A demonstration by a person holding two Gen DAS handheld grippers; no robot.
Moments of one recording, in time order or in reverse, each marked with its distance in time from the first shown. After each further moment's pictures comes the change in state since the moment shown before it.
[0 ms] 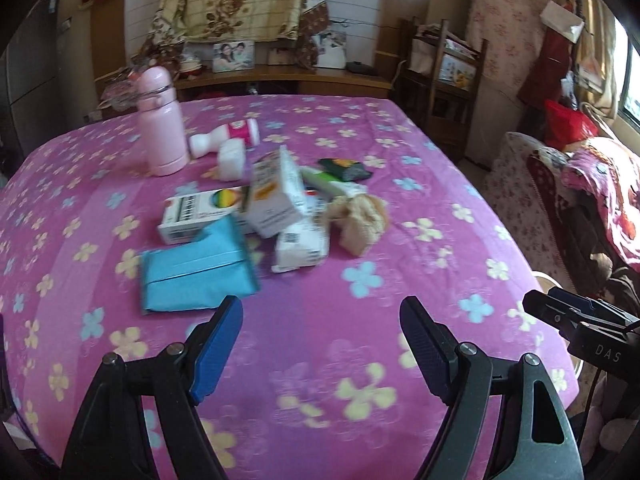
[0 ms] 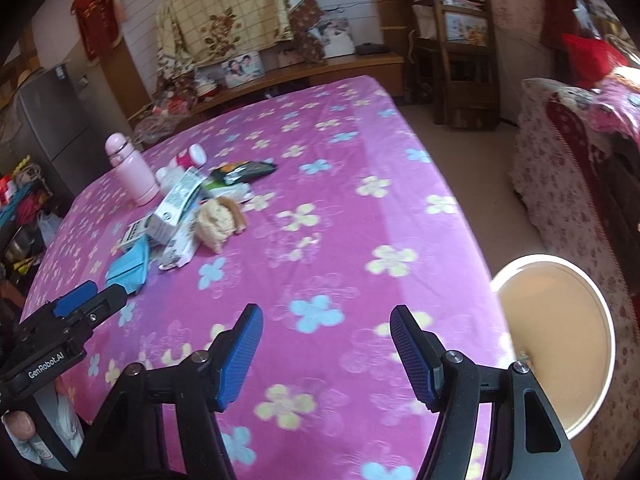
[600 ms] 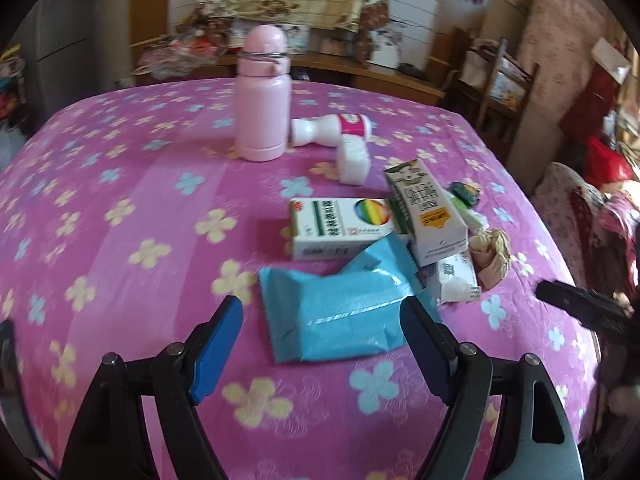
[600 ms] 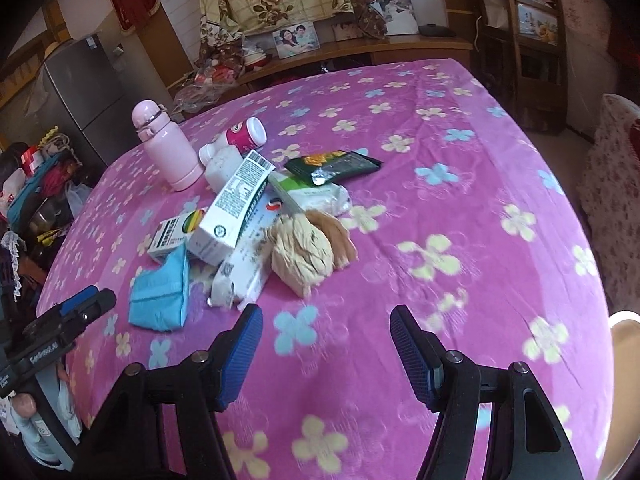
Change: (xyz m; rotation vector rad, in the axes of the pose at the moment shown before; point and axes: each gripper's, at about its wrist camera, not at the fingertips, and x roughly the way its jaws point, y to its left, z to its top) left arm 0.032 0.129 0.026 -0.095 0.030 0.037; right arm 0.095 0.083 0.054 -0.085 0.083 0.137
